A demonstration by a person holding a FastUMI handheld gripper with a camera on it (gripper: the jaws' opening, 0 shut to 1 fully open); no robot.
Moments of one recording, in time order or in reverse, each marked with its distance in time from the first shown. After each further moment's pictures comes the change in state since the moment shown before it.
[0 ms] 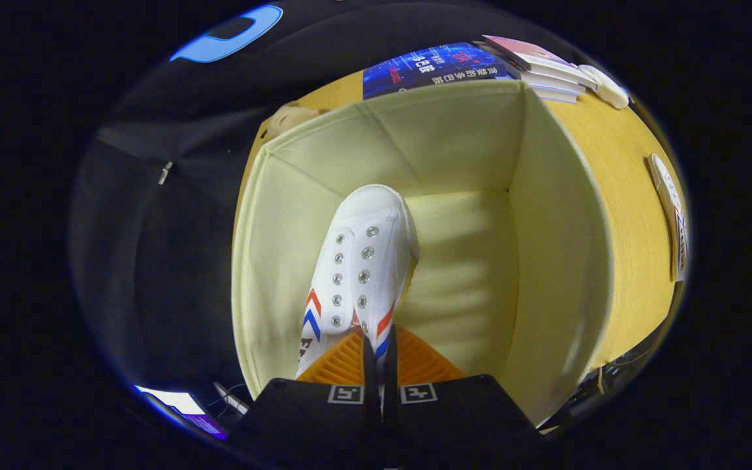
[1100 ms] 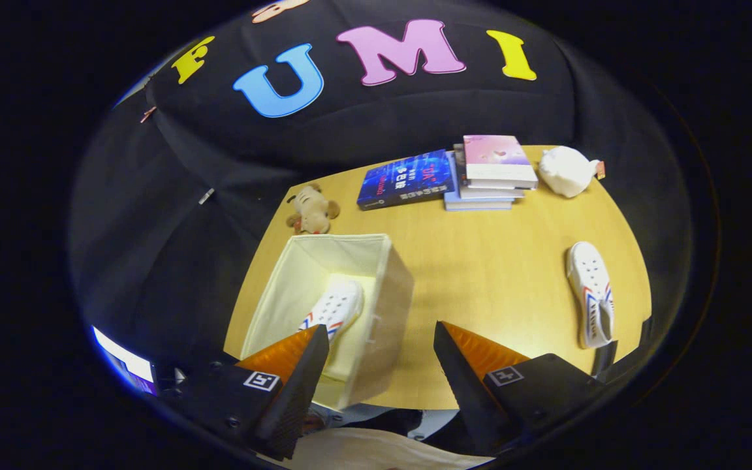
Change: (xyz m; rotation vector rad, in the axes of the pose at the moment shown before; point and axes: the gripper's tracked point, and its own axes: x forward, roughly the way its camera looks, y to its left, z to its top) arm -0.201 -0.119 0.050 -0.212 -0.404 0.000
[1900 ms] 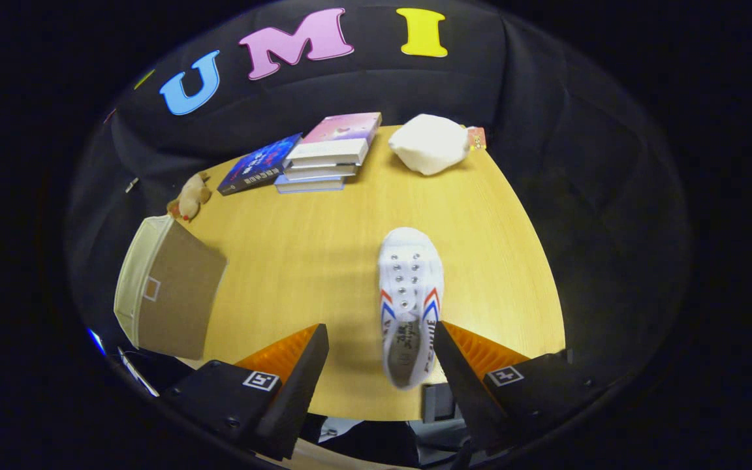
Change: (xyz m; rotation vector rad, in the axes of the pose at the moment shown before) arm 0.002 -0.320 -0.027 -0.022 0.091 -0.228
